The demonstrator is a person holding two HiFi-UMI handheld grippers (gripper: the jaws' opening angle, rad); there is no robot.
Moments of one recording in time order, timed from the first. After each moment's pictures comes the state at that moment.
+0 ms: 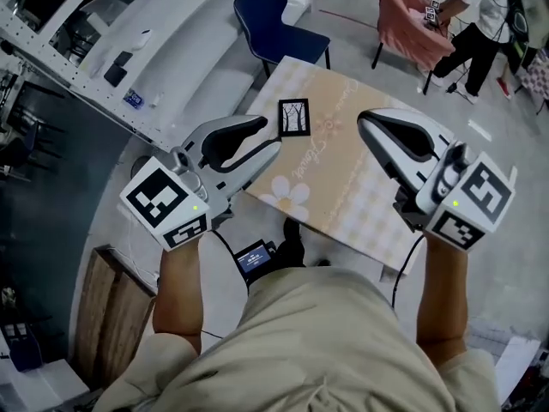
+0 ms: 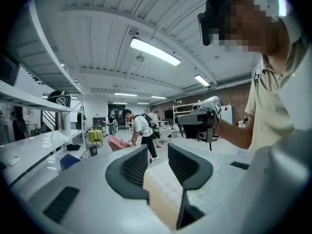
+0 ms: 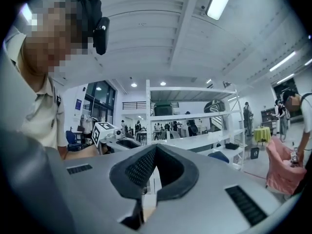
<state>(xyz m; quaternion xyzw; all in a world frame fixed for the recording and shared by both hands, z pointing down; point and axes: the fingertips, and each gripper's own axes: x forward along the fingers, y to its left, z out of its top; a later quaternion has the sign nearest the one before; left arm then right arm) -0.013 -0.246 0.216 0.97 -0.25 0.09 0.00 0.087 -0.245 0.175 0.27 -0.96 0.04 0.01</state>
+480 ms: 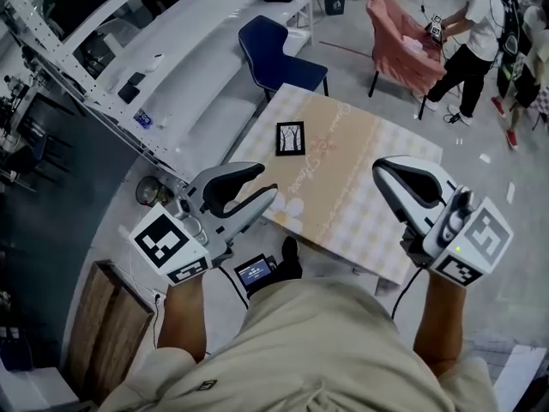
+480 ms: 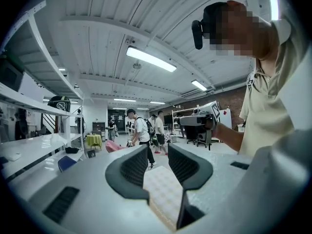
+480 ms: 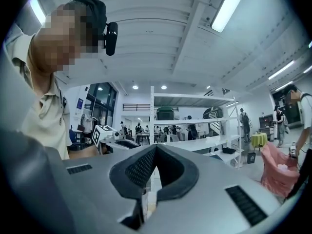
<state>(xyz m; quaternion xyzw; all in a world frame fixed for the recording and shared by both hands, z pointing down) 0.004 -0.156 0.197 0.97 -0.25 0.06 0.00 0.136 -0.154 0.152 0.28 -0.96 0.01 0.00</state>
